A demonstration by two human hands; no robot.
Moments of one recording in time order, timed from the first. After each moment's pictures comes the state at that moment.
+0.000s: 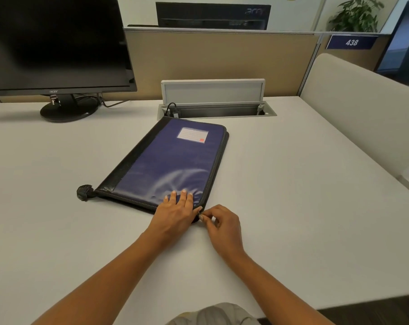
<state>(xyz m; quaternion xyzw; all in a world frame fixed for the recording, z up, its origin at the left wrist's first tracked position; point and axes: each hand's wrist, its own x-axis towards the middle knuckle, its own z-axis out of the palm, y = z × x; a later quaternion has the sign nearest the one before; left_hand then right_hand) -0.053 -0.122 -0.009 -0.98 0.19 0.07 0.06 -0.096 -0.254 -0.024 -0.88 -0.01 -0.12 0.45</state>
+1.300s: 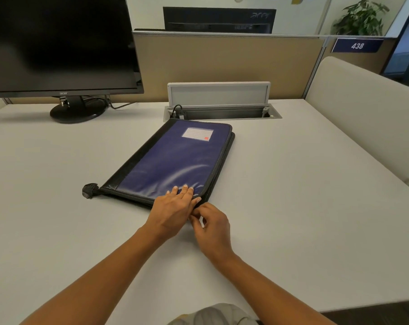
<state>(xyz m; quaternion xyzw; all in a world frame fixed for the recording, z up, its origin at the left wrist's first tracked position) -0.059 -0.103 0.014 -0.98 0.19 0.01 0.00 -0.099 -0.215 -0.018 -0.87 -0.06 -0.17 0.46</state>
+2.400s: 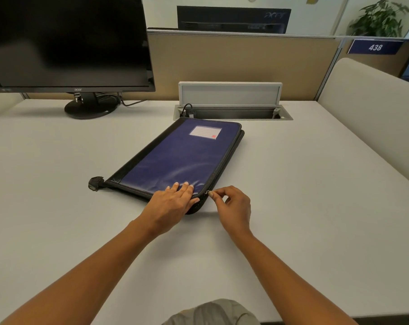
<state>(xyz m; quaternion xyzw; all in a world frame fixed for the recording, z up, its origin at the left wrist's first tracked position) -0.059 -0.079 0.024 -0.97 0.23 -0.02 0.01 -0.062 -0.238 -0.005 -0.86 0.06 -0.17 0.49</state>
